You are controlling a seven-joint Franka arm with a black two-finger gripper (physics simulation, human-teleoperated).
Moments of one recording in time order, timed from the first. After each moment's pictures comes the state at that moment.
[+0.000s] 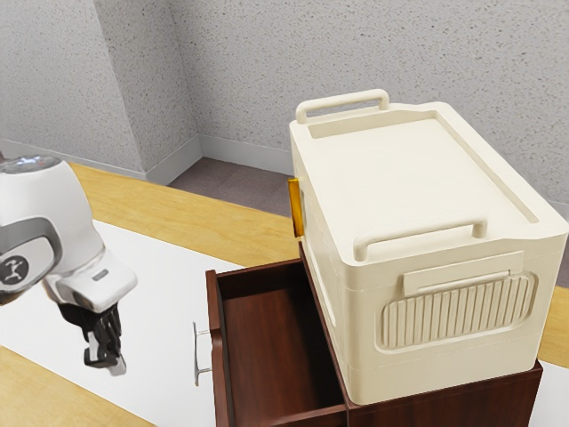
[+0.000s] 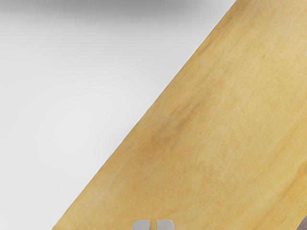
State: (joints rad) arm 0.00 -0.82 -0.23 -2.77 -0.26 1.90 0.82
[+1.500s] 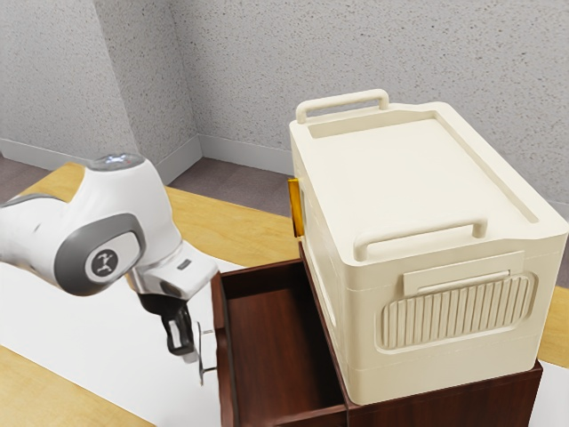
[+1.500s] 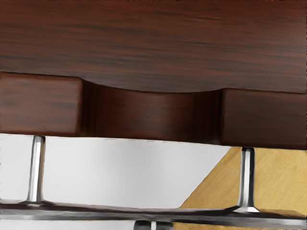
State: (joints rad) arm 0.03 -0.50 -0.38 -2.61 -0.33 2.12 0.70
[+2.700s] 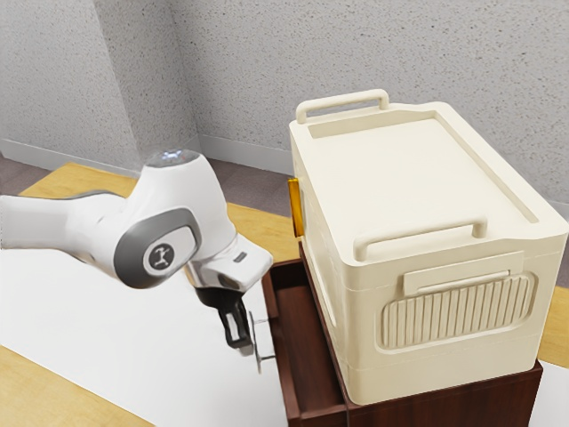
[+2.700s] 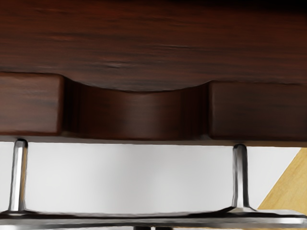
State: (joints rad) arm 0.03 -0.28 -0.47 -2.45 -0.35 2.23 0.65
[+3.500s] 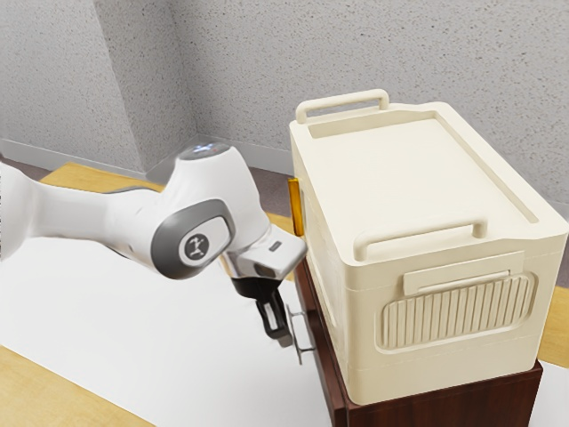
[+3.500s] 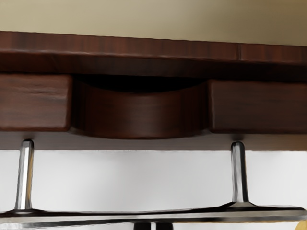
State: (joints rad) arm 0.01 -0.13 -0.49 -2.32 -0.34 2.30 0.62
